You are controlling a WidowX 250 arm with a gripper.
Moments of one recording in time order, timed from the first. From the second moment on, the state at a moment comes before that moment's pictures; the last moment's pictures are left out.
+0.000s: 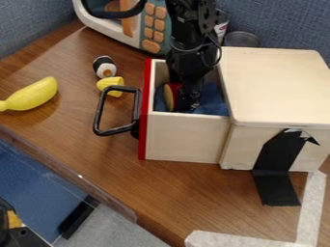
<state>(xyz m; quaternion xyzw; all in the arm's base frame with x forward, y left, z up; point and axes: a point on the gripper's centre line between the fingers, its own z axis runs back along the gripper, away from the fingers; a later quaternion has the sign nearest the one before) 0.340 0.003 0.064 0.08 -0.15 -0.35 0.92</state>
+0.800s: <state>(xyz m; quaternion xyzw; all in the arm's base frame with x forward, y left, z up) 0.323 0.072 0.167 0.00 -0.22 -0.28 0.93</state>
